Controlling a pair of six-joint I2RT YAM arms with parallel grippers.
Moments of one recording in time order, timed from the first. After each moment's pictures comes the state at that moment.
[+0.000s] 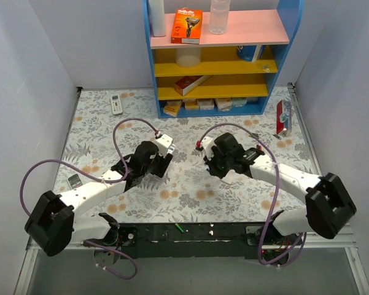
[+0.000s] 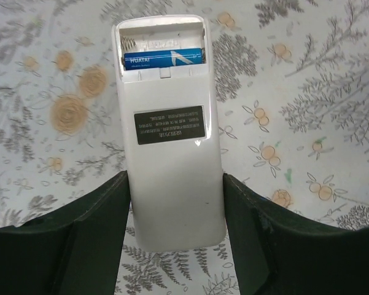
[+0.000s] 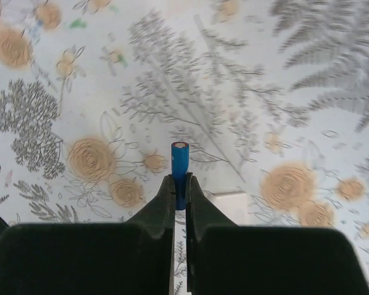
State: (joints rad) left arm -0.68 1.15 0.64 -0.10 -0.19 0.02; right arm 0.78 1.40 0.84 -0.43 -0.19 -0.24
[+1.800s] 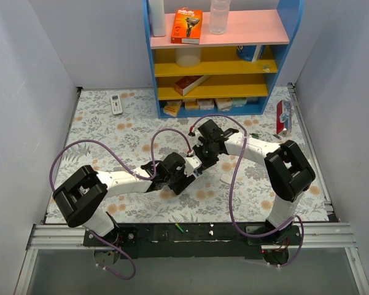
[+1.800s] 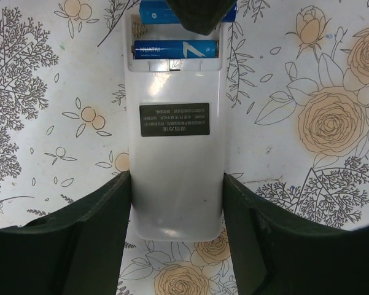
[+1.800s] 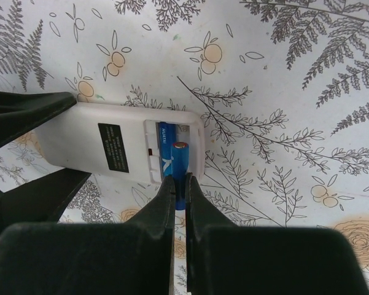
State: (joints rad) left arm -0.91 1.51 0.71 -0.07 -0.01 0.07; right arm 0.69 1.77 1.16 -0.54 -0.30 0.18
